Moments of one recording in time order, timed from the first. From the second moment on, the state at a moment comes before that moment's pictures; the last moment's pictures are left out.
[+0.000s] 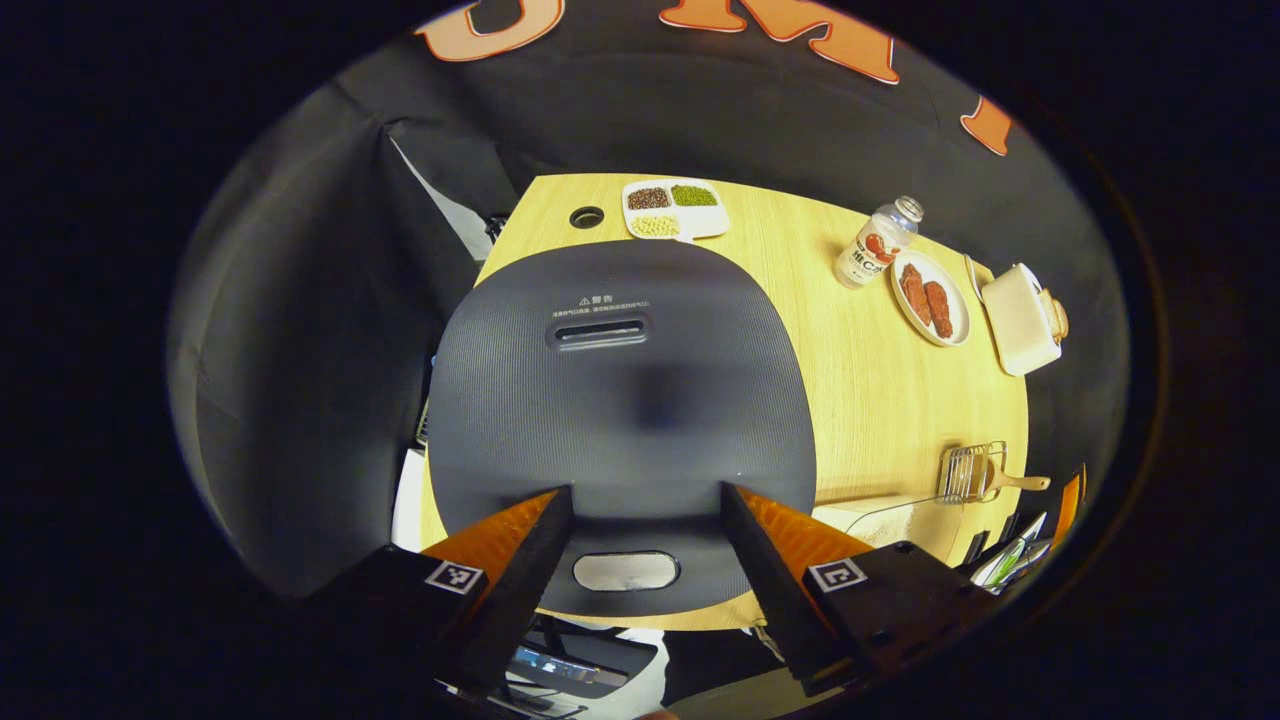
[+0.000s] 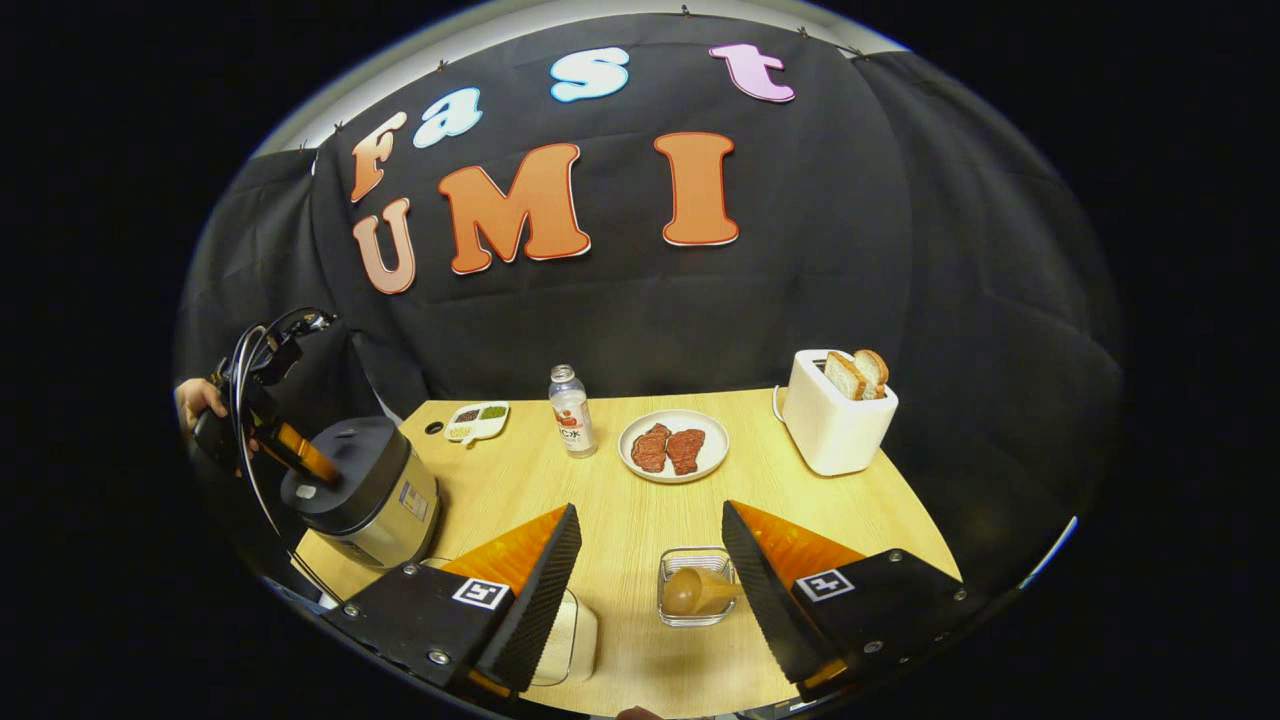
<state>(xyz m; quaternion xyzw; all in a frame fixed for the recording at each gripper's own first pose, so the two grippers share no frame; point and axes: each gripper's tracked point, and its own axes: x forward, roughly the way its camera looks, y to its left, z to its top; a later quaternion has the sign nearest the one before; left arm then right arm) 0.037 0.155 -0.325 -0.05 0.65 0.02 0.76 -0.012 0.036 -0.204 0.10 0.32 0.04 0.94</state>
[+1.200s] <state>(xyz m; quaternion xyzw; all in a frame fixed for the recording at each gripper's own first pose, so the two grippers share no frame) 0.055 0.024 -0.064 0.01 0.11 -0.02 0.99 0.053 0.091 -0.076 0.07 0.11 0.12 0.98</state>
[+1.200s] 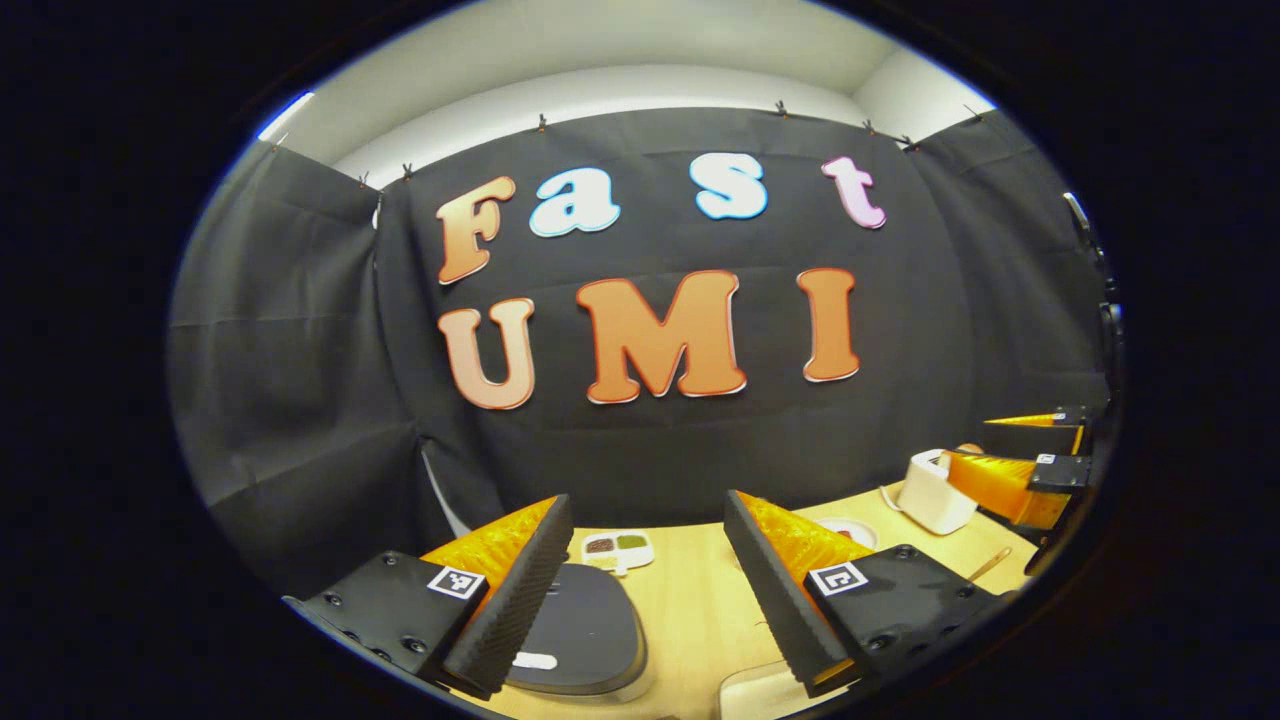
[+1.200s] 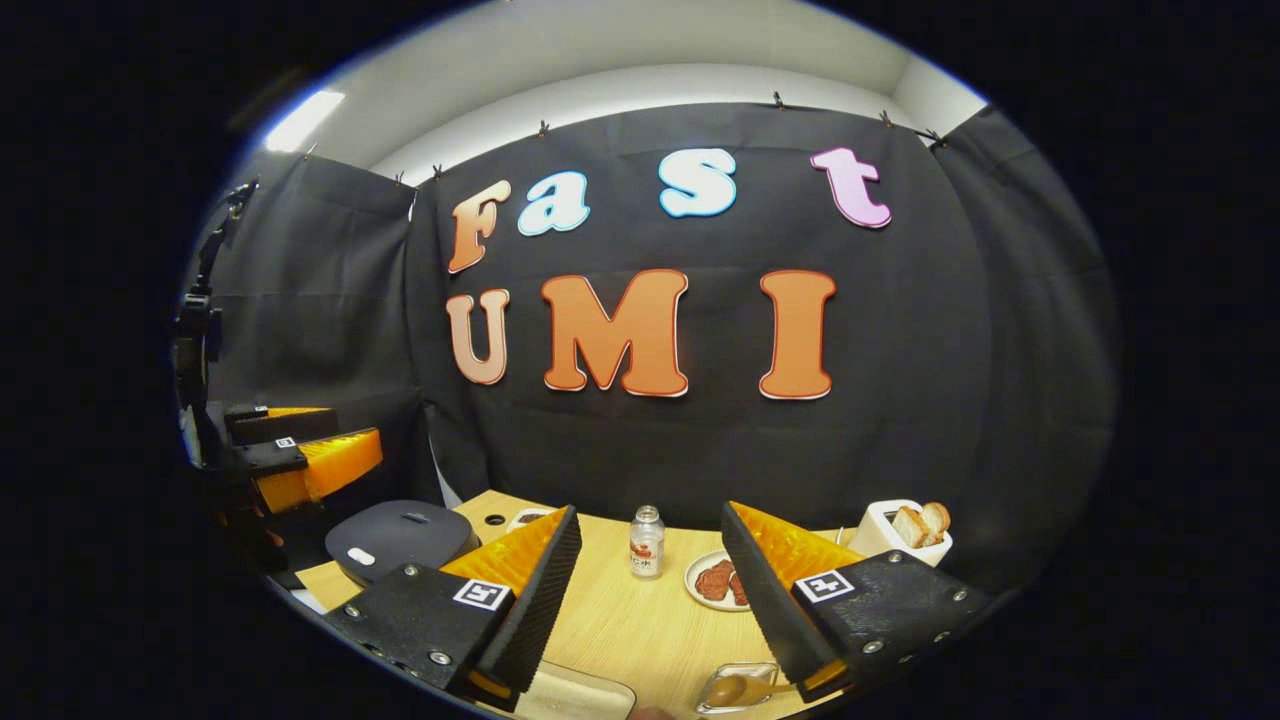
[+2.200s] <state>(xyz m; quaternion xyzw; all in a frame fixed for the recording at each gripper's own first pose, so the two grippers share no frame) 0.000 0.007 -0.045 0.03 0.03 -0.02 1.00 0.024 0.077 -0.021 0.06 0.01 0.12 0.99</state>
